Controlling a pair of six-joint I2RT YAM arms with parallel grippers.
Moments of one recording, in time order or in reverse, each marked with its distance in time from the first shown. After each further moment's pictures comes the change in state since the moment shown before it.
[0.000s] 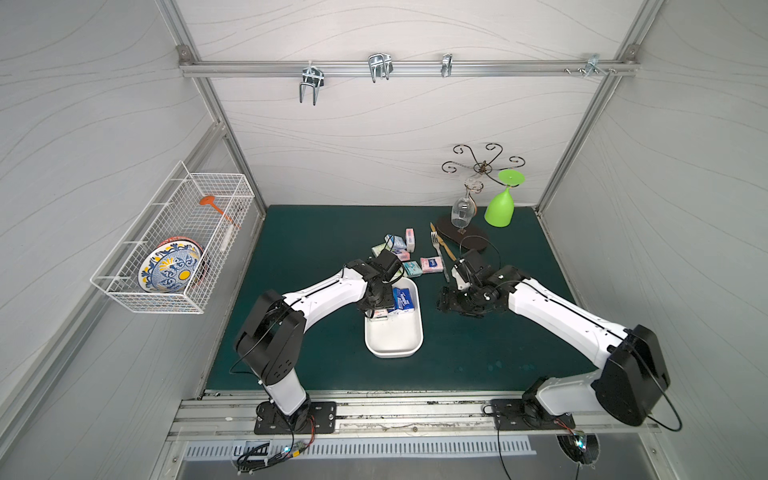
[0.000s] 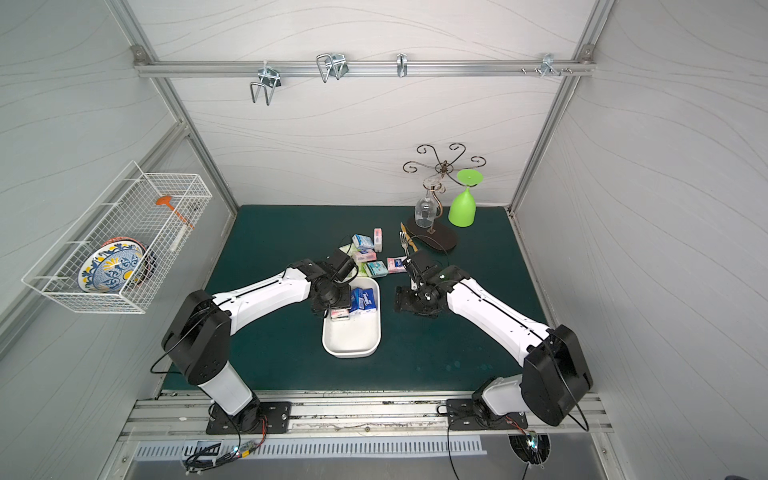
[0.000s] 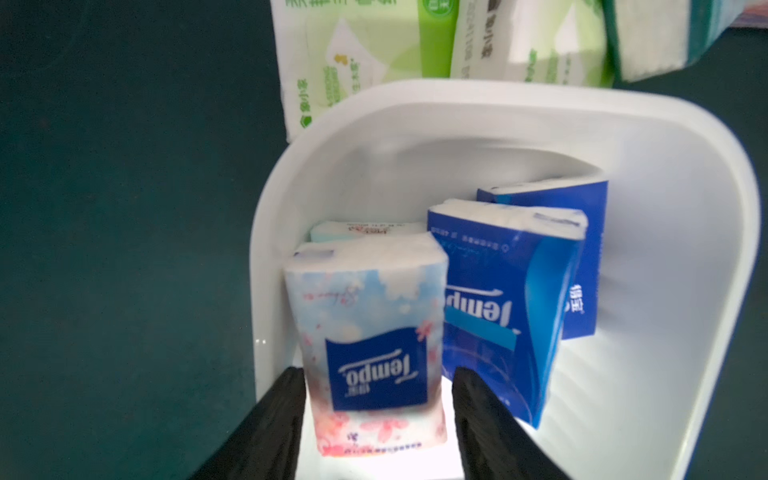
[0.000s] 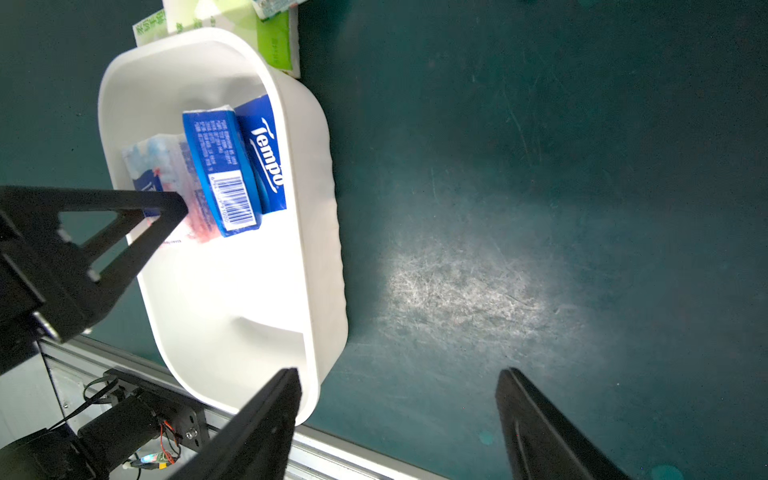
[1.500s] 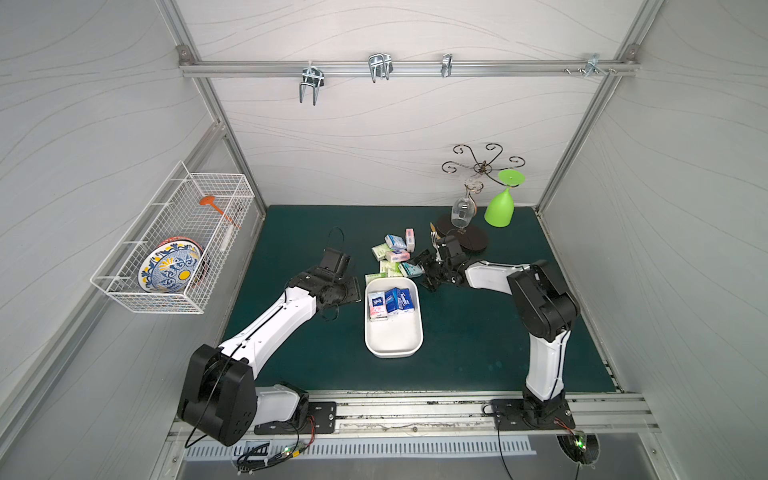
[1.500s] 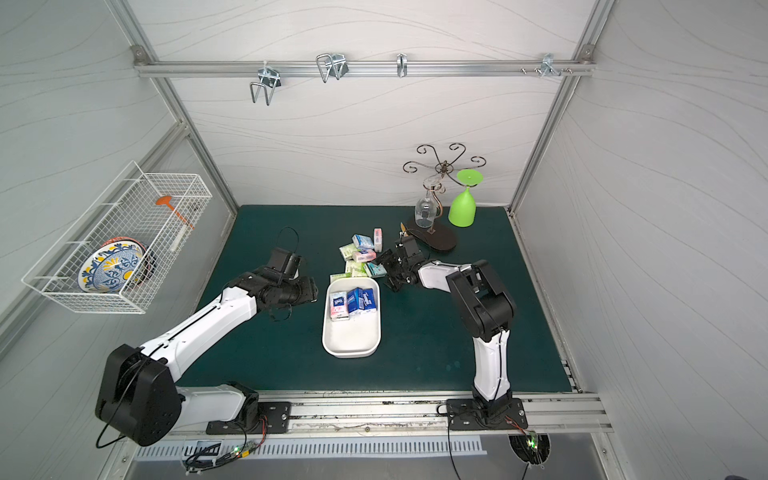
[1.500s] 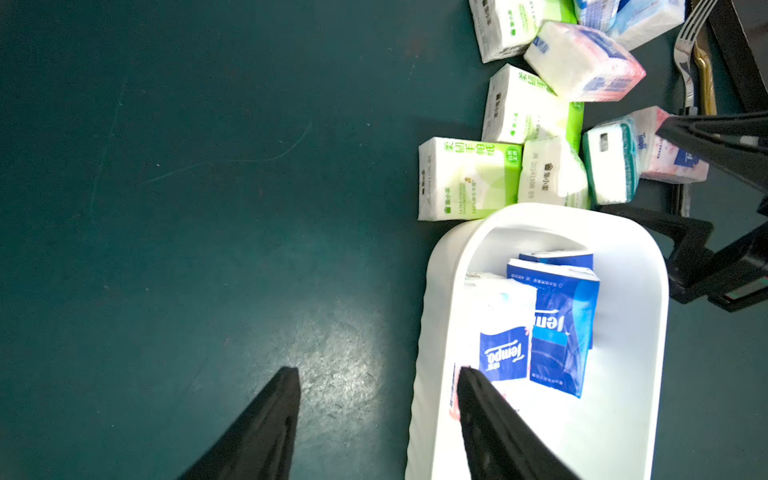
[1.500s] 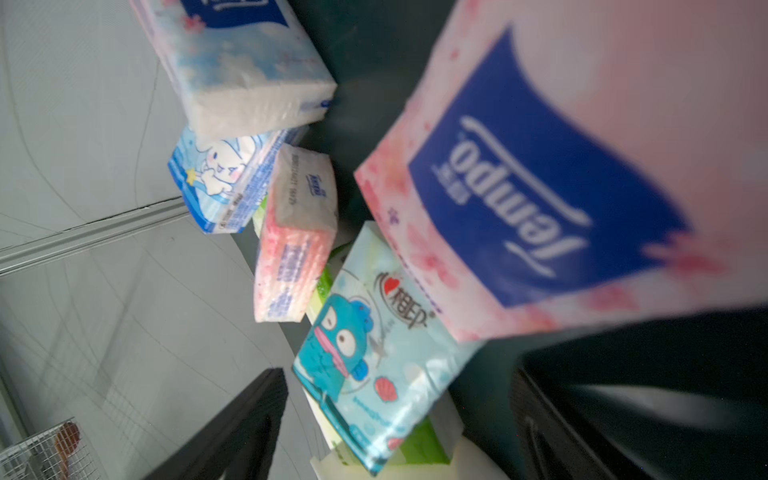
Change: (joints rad) left arm 0.278 -0.370 -0.267 0.143 0.070 0.158; right arm -0.142 0.619 0.111 0.920 -0.232 0.694
